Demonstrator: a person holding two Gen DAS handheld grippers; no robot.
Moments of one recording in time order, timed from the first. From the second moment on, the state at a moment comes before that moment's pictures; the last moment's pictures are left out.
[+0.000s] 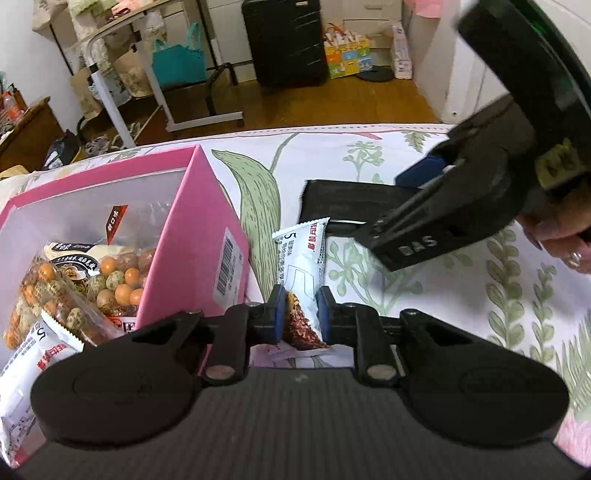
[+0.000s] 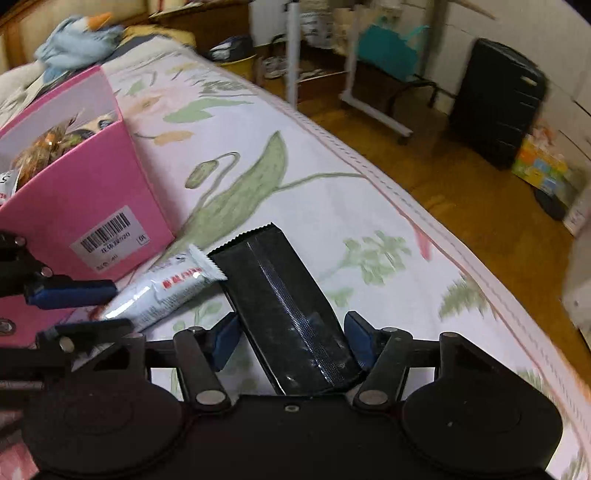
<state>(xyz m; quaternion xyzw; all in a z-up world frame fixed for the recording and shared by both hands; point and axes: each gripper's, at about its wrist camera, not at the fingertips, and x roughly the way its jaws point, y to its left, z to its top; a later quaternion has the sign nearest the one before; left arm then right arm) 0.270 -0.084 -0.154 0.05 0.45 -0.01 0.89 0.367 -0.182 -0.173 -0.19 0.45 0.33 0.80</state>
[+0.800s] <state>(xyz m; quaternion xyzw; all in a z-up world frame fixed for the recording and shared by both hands) 0.224 -0.082 -0.141 0.05 0.46 -0.09 0.88 0.236 -0.251 -0.156 -0.02 0.53 0.17 0.83</state>
